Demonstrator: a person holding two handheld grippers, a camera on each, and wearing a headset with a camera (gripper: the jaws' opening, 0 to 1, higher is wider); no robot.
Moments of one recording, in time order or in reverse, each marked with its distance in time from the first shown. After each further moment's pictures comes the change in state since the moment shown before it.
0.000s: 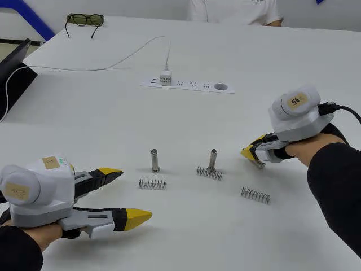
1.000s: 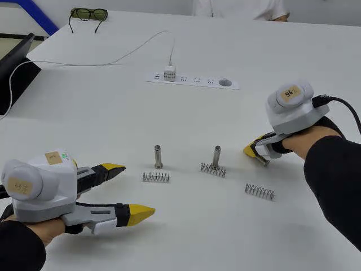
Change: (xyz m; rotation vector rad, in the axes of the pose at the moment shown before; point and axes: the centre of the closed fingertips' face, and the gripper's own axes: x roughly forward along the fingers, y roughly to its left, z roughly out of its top) left arm 0.000 0.001 0.001 0.000 -0.004 0.003; right arm 0.014 -0.002 -0.007 0.035 0.081 0.014
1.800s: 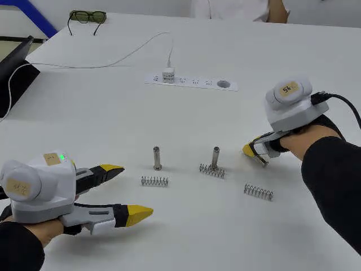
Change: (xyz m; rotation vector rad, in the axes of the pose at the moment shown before) left arm -0.001 0.001 0.002 0.006 0.004 0.005; right arm -0.017 0.006 0.005 0.050 -0.004 -0.016
